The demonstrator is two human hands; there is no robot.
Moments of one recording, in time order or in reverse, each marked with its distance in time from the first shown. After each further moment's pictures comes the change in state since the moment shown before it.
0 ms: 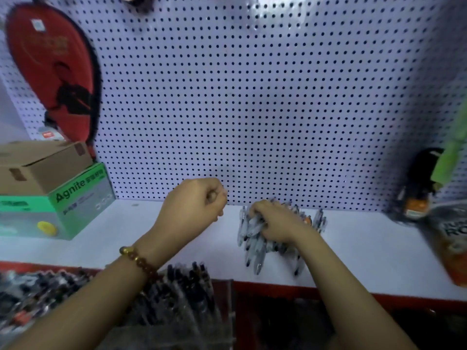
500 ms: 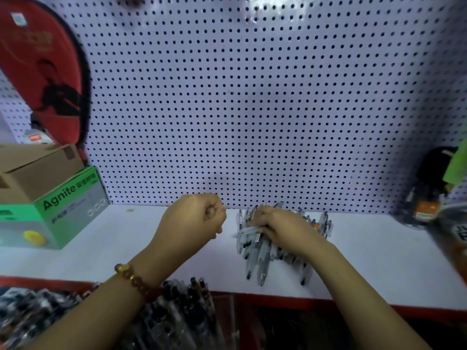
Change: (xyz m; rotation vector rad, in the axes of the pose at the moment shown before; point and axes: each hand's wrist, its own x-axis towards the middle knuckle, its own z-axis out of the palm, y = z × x) left_hand 0.003 -0.014 0.015 -0.062 -0.083 -0.074; right_hand -0.005 0.007 0.001 -0.062 0.149 -0.200
